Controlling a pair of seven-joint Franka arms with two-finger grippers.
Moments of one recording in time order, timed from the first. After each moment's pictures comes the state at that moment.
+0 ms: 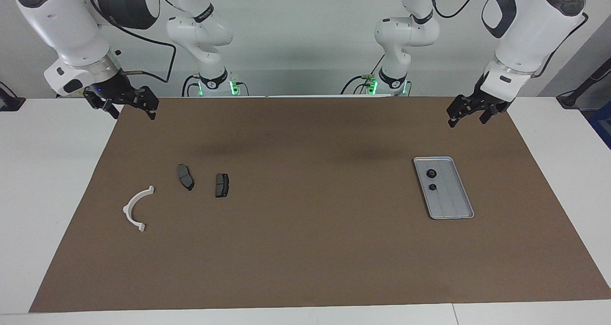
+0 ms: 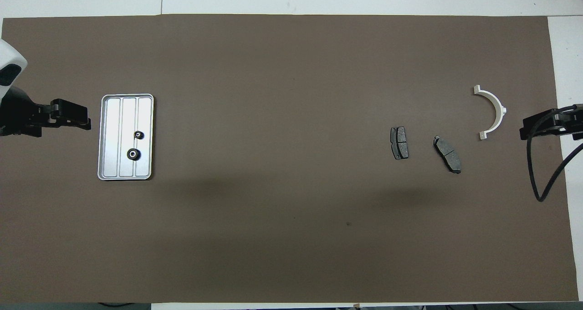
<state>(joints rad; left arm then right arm) -0.10 -0.01 0.04 -1.68 -0.02 1.64 -0.12 -0.07 -0.02 -0.02 -1.66 -0.03 1.55 -0.05</state>
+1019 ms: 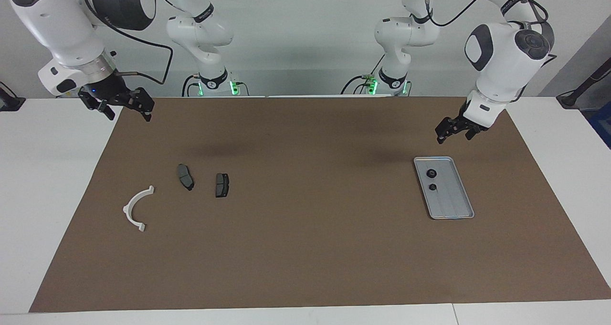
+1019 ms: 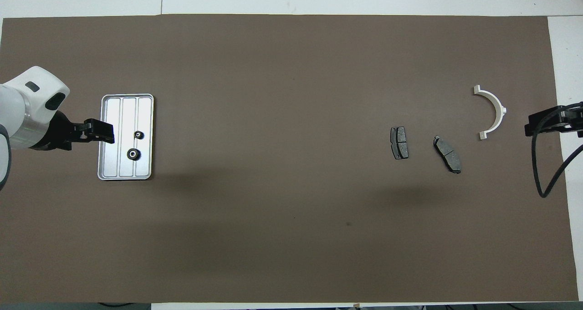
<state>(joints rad) -0.10 -0.03 0.05 -1.95 -0.02 1.88 -0.12 -0.09 -0.02 -0.02 -1.67 -0.03 1.59 -0.05</state>
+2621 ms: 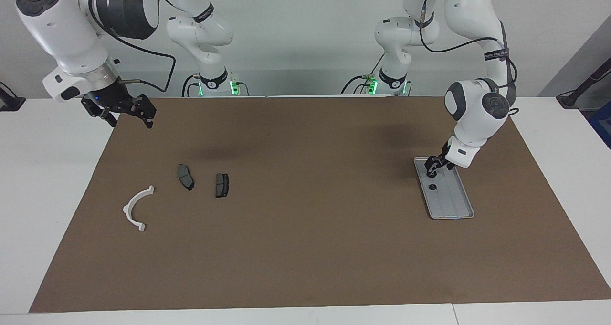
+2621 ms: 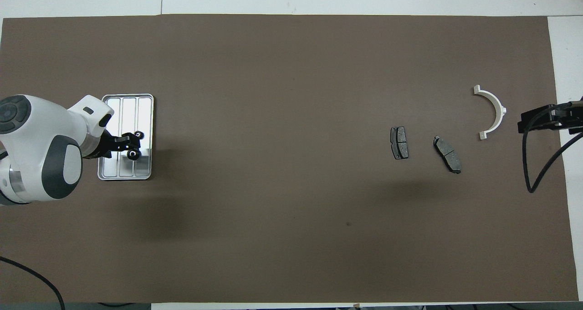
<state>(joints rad) -0.05 0.16 0.04 -2.16 -0.01 2.26 -0.15 -0.09 -0.01 -0.02 -1.71 -0.03 1.65 -0.05</state>
